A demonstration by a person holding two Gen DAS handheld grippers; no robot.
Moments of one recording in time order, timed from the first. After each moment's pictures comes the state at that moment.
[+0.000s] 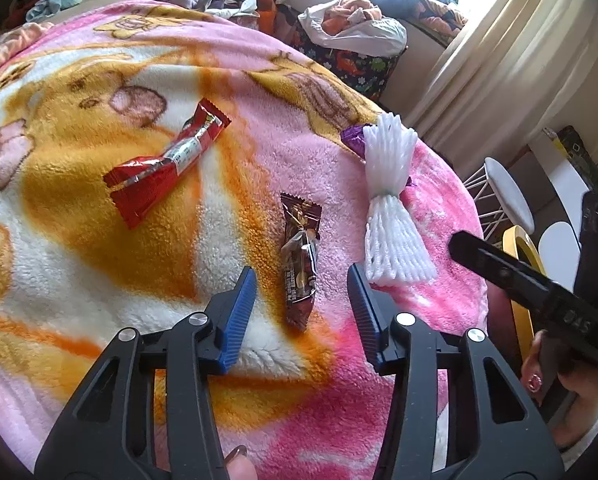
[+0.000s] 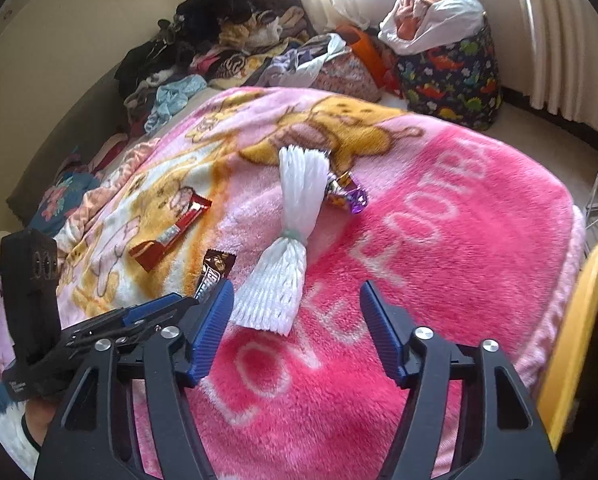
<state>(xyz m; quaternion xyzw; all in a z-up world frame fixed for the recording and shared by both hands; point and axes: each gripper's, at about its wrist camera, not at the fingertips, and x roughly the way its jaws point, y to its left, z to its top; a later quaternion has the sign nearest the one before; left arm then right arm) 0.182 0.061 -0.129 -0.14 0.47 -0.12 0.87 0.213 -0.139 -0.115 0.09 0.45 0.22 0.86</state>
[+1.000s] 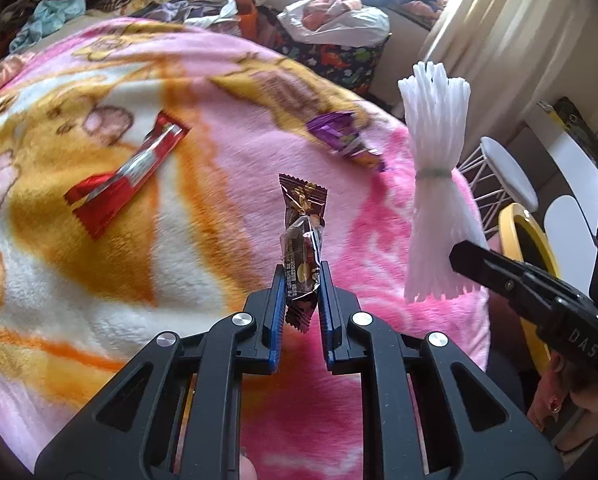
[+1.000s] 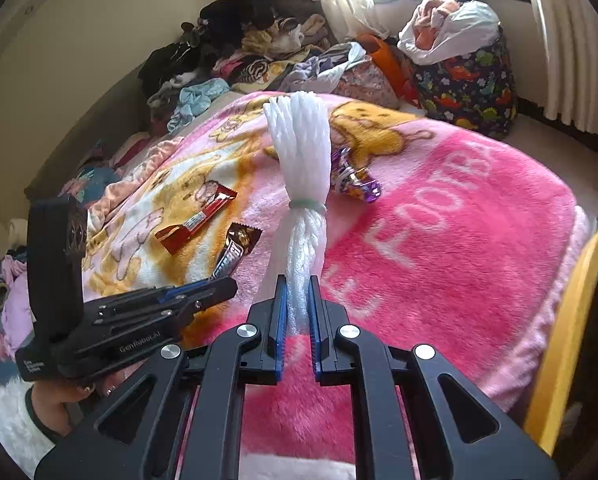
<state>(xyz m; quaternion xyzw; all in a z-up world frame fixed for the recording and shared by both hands) 0.180 0.027 -0.120 -0.09 0.46 -0.13 0.87 0.177 -0.162 -0.097 0.09 0.42 0.25 0.87</state>
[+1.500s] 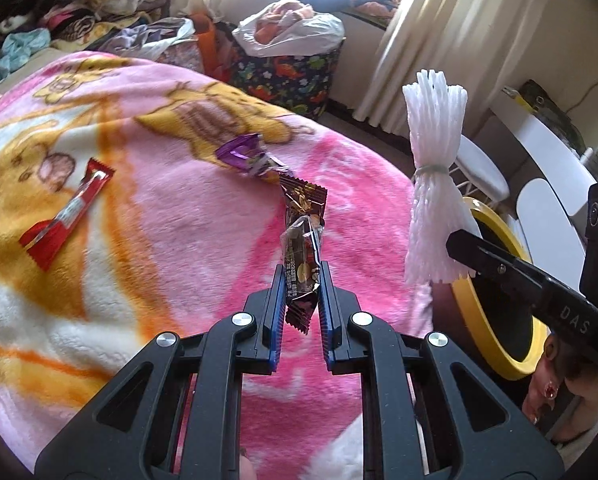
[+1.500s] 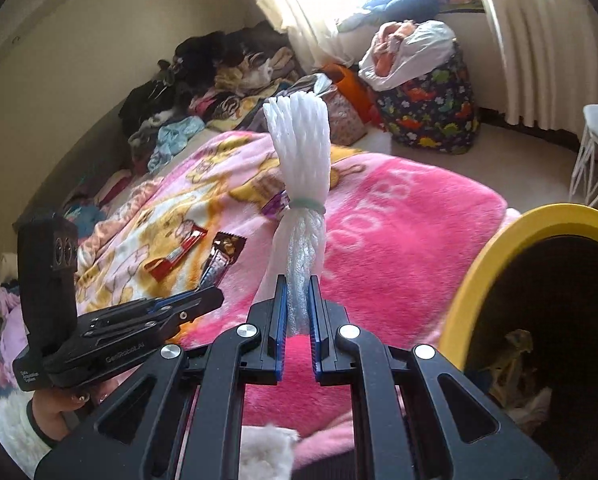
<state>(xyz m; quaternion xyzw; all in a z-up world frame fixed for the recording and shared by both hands) 0.170 -0.029 -0.091 -0.07 0.43 -0.18 0.88 0.155 -0.231 -0.072 0.13 0.38 0.20 0.89</state>
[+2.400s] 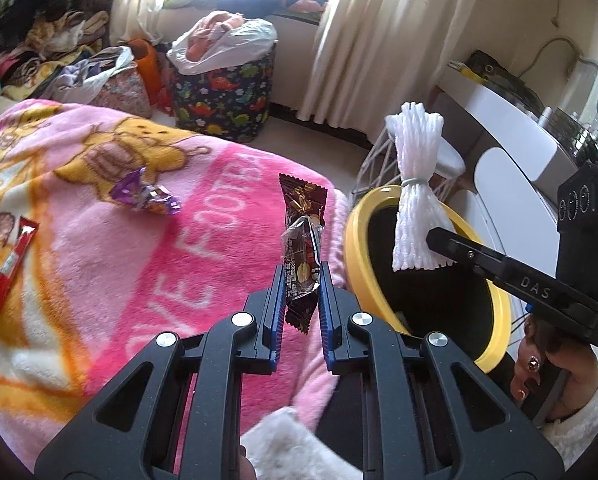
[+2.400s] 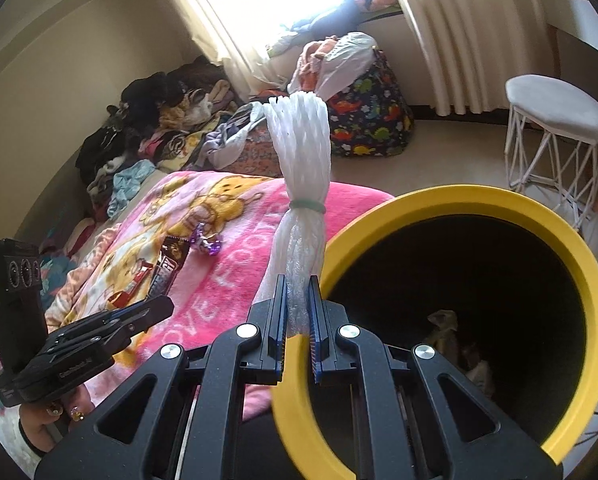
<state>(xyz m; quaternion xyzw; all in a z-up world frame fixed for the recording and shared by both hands) 0.153 -0.113 -0.067 -0.02 0.41 -0.26 0.87 0.119 -0.331 -0.070 0.19 0.37 0.10 0.91</state>
